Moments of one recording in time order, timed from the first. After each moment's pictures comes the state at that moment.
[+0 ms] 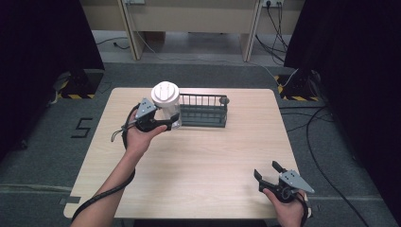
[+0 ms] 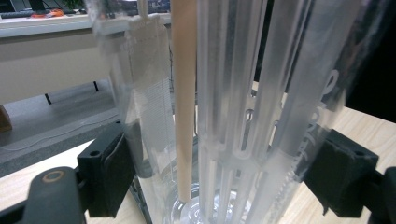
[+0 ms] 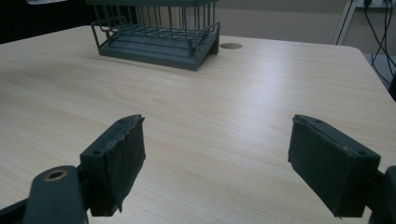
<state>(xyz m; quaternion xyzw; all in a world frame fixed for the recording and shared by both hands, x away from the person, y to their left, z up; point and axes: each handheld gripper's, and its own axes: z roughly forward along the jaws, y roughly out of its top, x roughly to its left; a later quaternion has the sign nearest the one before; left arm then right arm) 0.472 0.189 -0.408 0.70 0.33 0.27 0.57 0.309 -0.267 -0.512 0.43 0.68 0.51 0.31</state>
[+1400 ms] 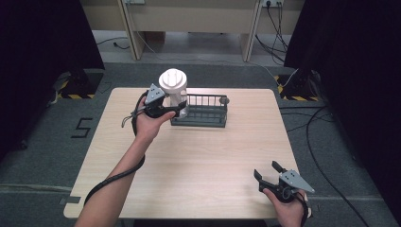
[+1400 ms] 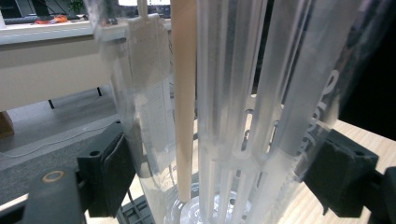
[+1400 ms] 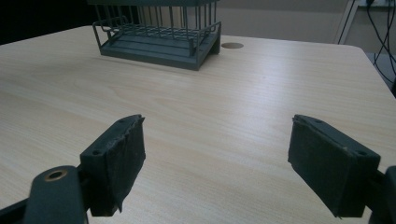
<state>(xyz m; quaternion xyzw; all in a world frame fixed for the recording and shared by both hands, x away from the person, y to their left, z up) 0.509 0.166 -0.389 0.70 0.34 0.27 0.57 0.310 -0.267 -0.512 0.43 0.68 0.51 0.31</state>
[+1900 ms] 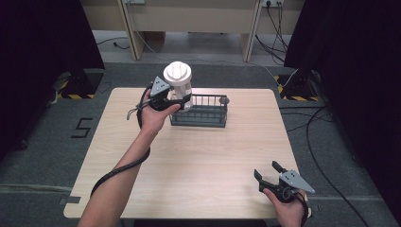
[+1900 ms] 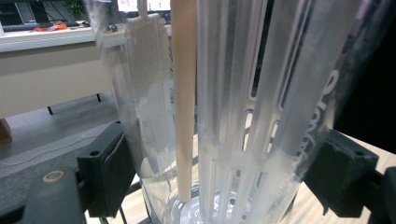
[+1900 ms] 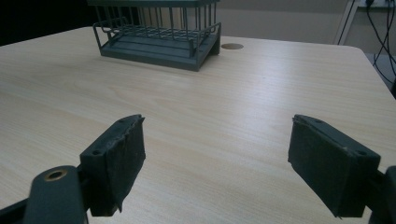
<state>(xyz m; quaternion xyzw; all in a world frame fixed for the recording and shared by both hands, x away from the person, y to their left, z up) 0.527 0.152 -0.376 0.69 0.34 0.28 0.57 0.310 -0.268 -0.512 0.43 0.68 0.51 0.31</state>
